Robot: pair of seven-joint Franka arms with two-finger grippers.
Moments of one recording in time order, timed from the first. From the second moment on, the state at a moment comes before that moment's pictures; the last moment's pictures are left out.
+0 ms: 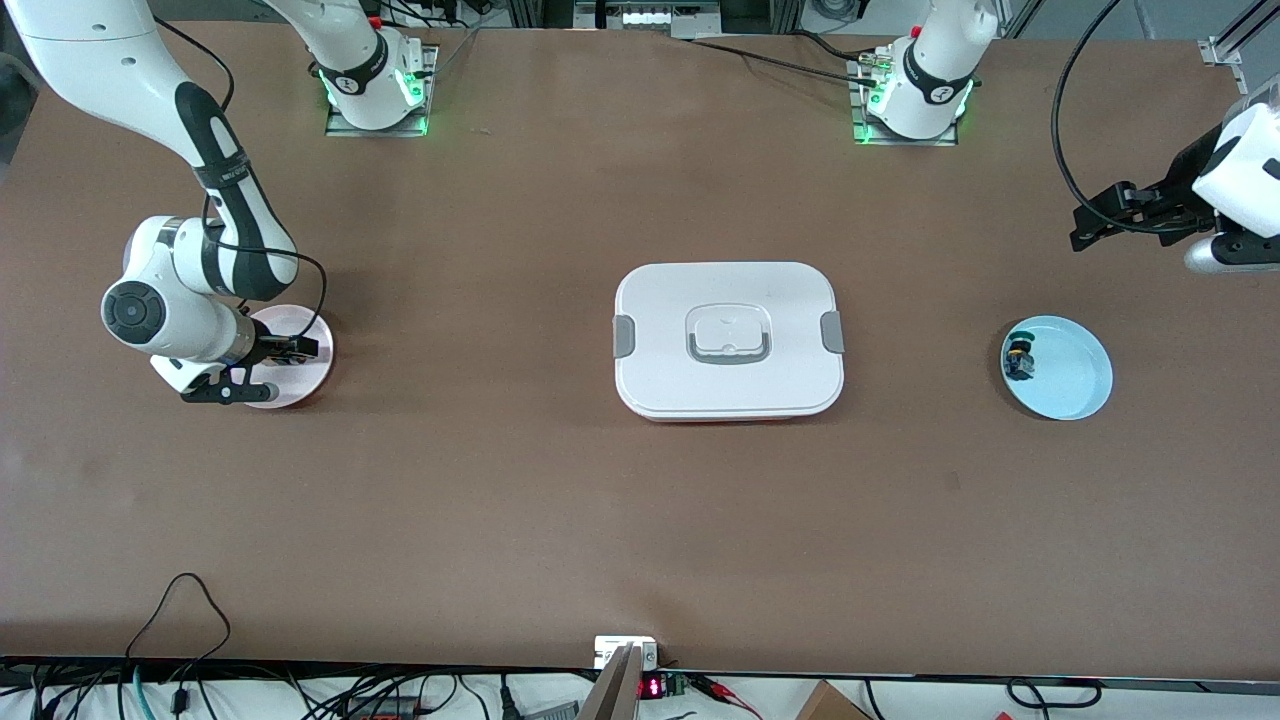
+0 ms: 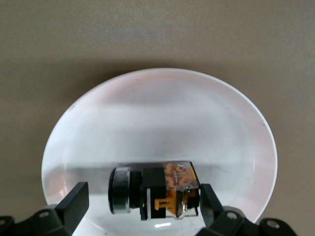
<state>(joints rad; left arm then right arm) -0.08 0.00 0.05 -1.60 0.00 1.53 -0.10 0.00 0.47 -0.10 -2.08 -0.09 2.37 -0.06</state>
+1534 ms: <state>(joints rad) -0.08 0.00 0.05 -1.60 0.00 1.53 -0.10 0.00 0.46 -0.09 -2.05 -0.09 2.32 -0.09</state>
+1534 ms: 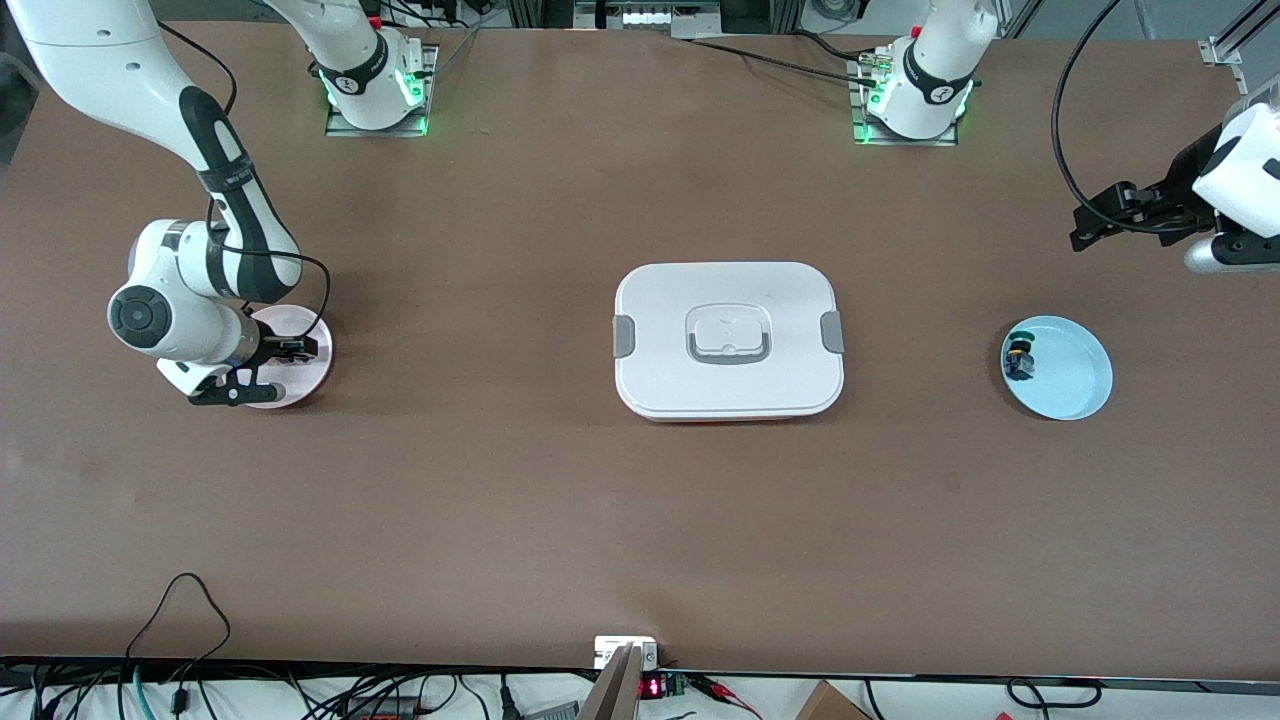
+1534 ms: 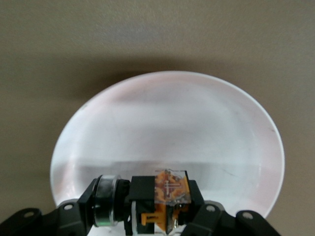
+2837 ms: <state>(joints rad) -0.04 0.04 0.06 -1.58 0.01 1.52 -0.10 0.17 0.21 0.05 -1.62 0.11 1.63 -0.18</state>
